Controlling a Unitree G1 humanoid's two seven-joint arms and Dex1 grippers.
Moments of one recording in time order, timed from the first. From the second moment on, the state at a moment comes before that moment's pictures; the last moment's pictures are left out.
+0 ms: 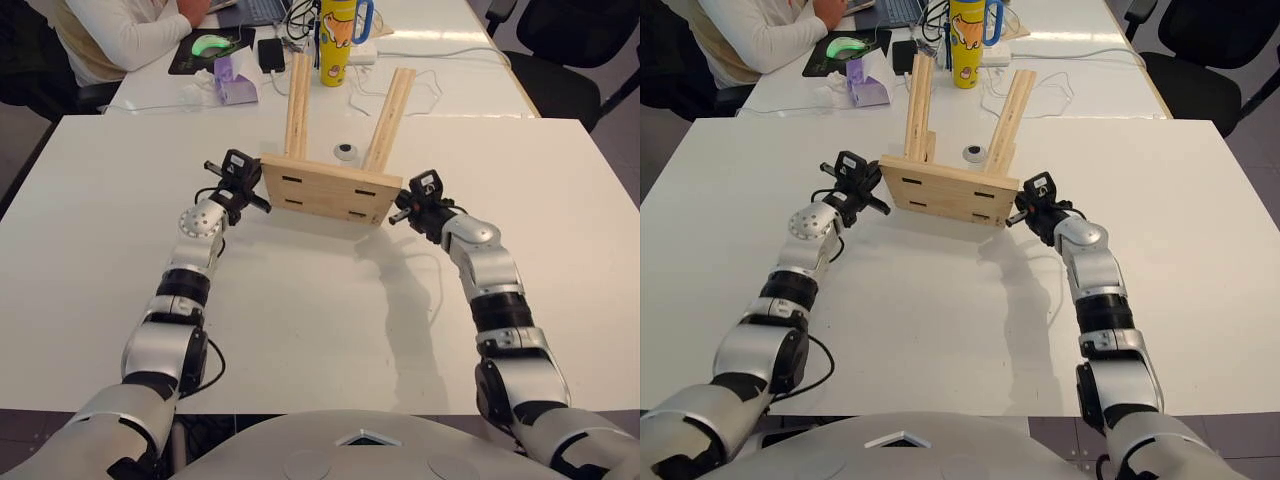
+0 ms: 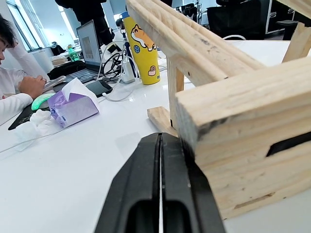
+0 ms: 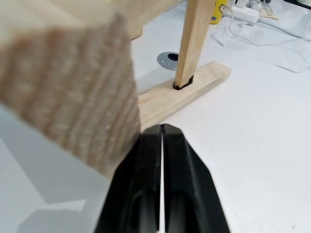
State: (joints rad) left arm -0.50 0.22 -0.02 0.65 -0.02 -0.17 -0.41; right arm -0.35 -0.31 0.01 0.26 0.05 0.36 0.50
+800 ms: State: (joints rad) left arm -0.05 0.28 -0.09 -0.11 -0.09 0.24 -0.40; right arm -0.10 -0.40 -0.01 -0.14 0.13 0.57 0.53
